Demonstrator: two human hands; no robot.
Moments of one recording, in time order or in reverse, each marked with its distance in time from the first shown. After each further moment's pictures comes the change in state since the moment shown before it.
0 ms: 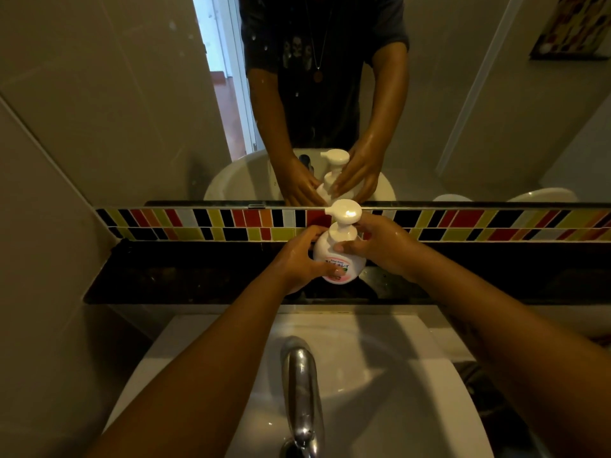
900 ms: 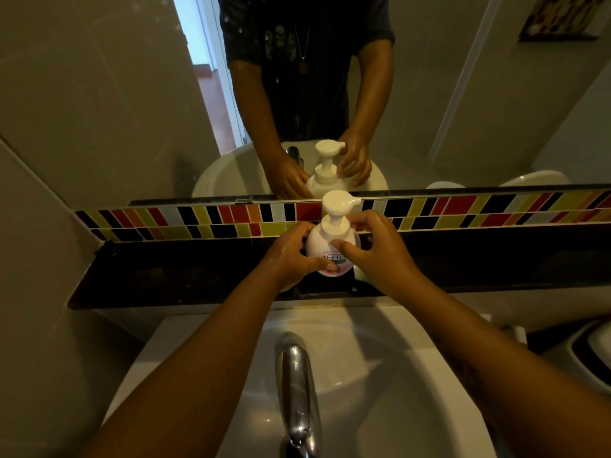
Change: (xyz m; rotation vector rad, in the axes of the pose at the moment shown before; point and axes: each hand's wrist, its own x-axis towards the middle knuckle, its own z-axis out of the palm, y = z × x) left_hand -0.002 -0.002 0.003 0.056 0.023 0.033; right_hand -0.026 0.014 0.026 0.129 0.365 -0.006
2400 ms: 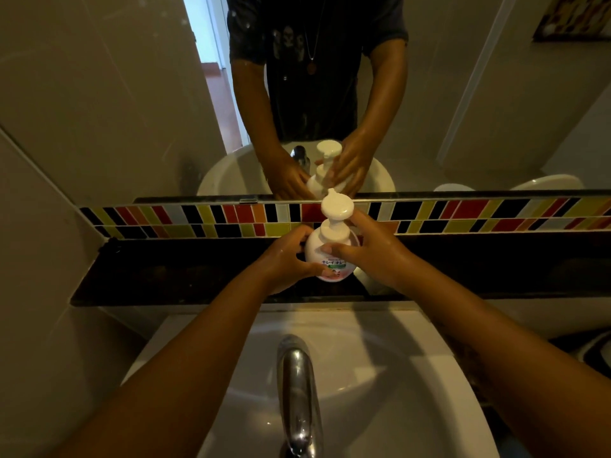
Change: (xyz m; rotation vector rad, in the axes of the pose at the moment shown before) left_hand -0.001 -0.004 -0.016 0.087 -0.076 -0.051; right_hand 0.018 -0.009 0.002 0.027 -0.298 -0.050
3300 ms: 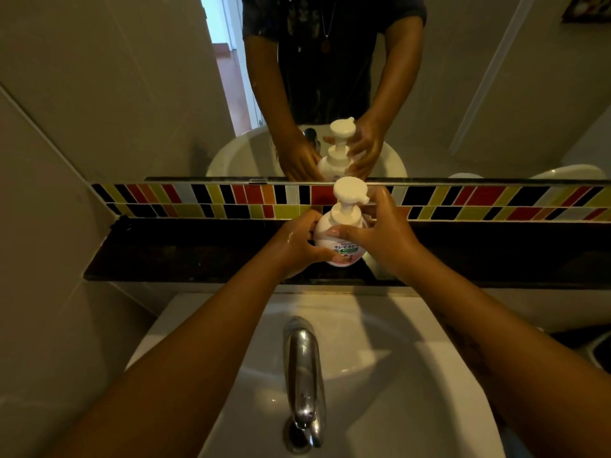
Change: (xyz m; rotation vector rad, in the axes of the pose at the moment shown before) left_hand -0.006 0.000 0.006 0.066 0.063 0.037; right_hand 0.002 0.004 0.013 0.107 0.194 0.090
